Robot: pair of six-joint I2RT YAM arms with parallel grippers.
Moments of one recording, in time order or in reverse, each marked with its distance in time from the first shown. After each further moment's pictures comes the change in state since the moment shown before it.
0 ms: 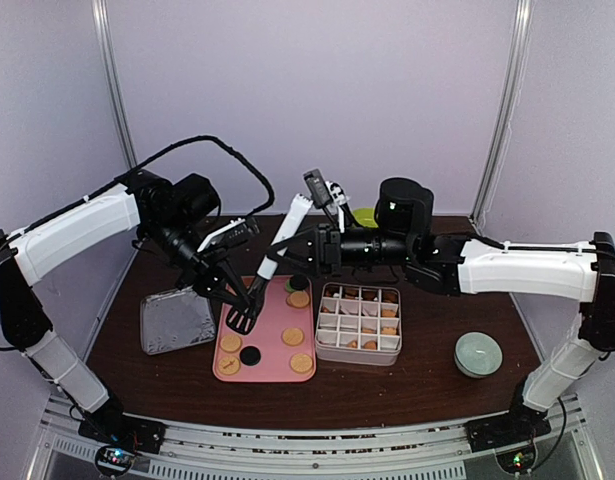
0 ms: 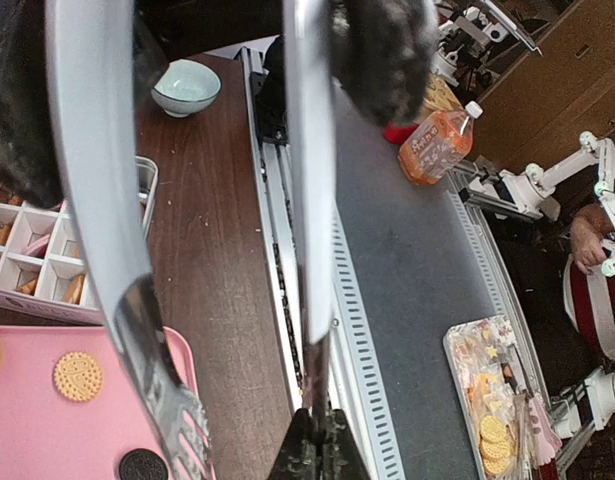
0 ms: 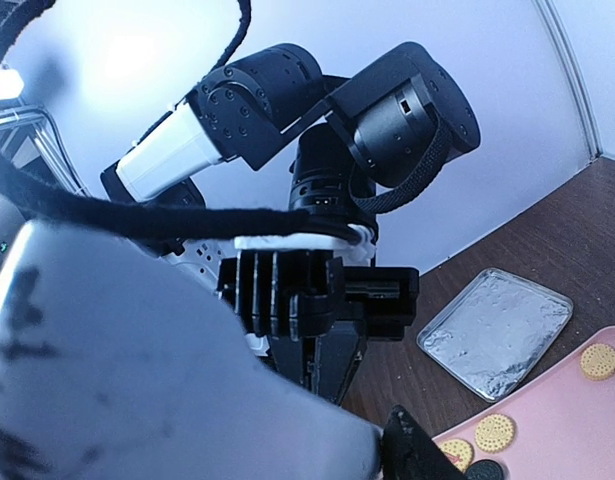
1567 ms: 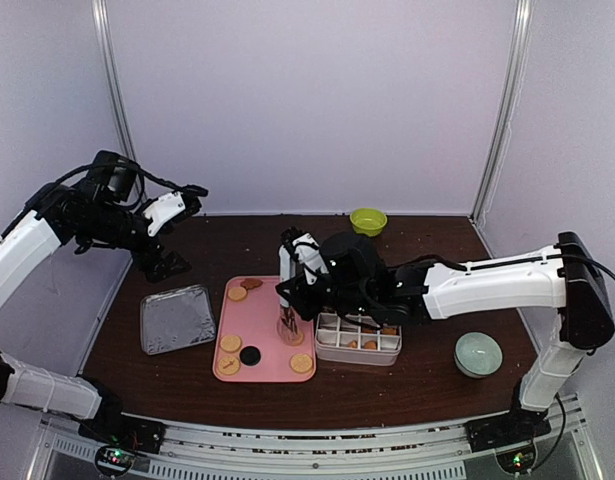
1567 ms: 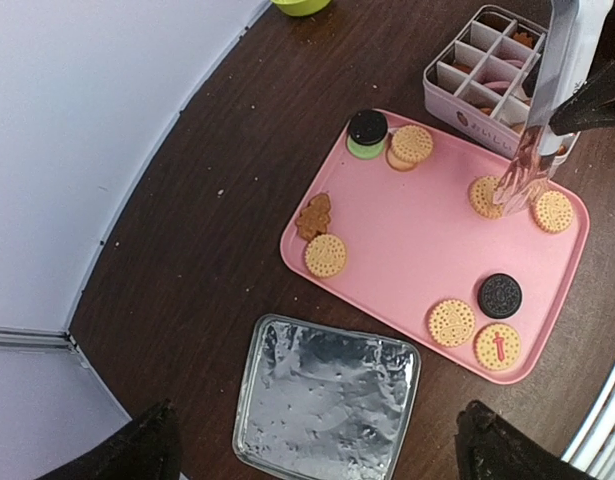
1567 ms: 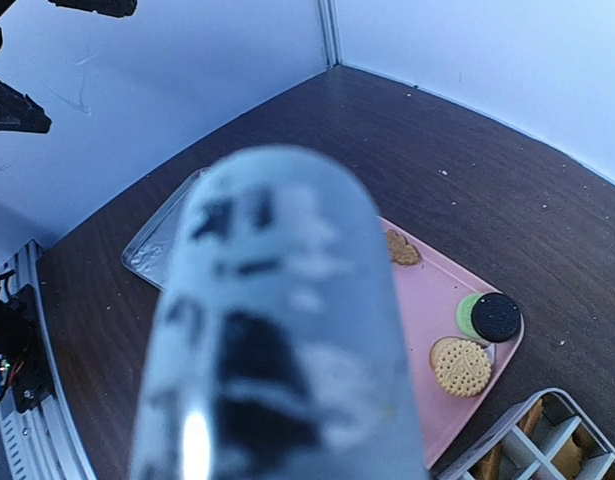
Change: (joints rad) left arm 0.193 -0.403 -0.173 0.319 -0.933 -0.204; right arm 0.138 0.132 0.002 -0.304 0.747 -0.295
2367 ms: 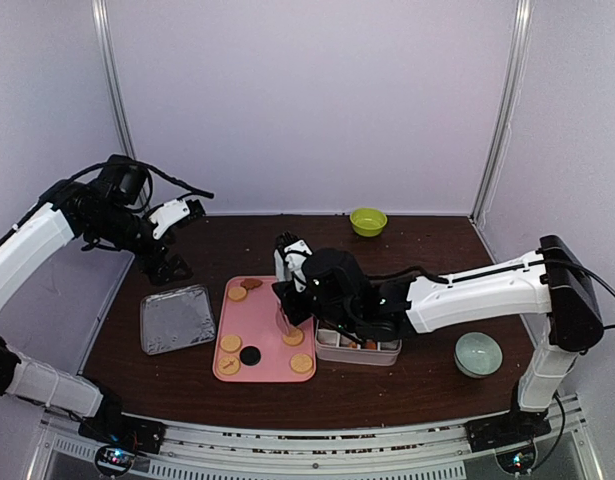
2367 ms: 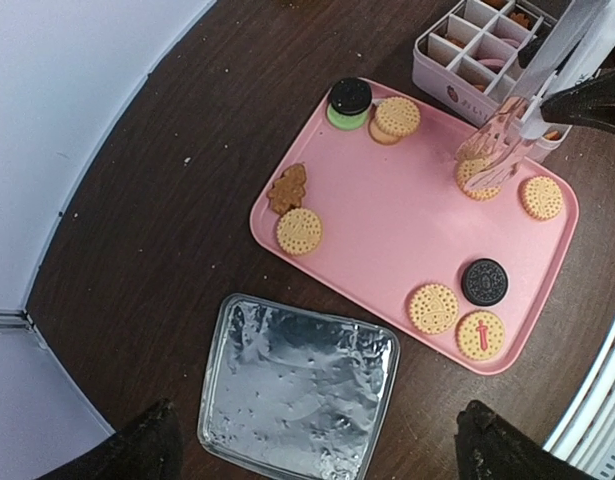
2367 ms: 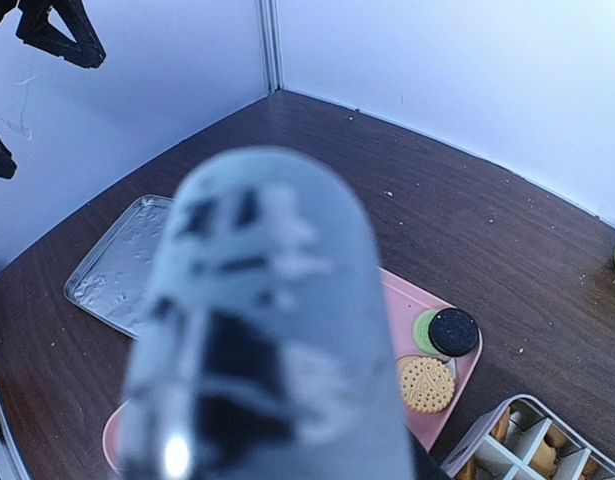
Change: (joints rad) left arm 0.047 0.076 0.002 -0.043 0.053 -0.021; right arm 0.074 0.076 0.024 0.076 0.280 -0.019
